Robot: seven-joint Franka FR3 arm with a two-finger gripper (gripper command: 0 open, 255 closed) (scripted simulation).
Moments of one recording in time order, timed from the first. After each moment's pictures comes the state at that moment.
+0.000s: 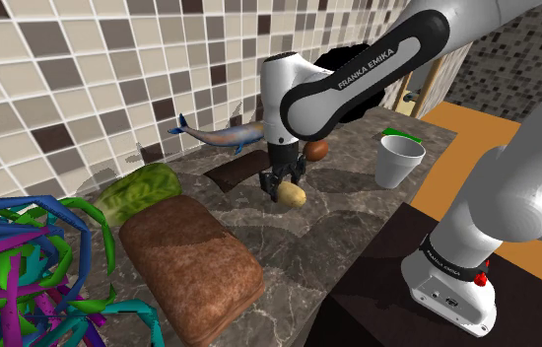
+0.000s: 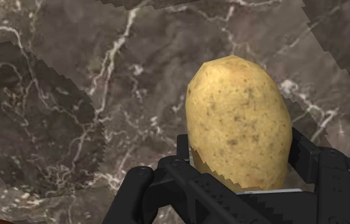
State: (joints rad) arm 0.16 -0.09 0.32 -2.44 0.09 2.21 0.48
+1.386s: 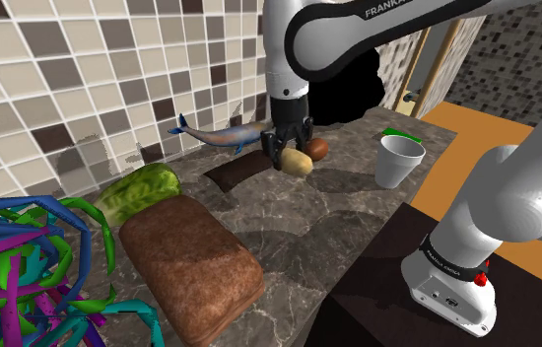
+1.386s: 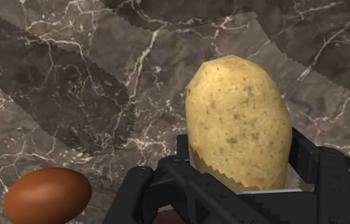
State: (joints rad) arm 0.16 -0.24 0.30 -2.30 0.11 1.92 0.46
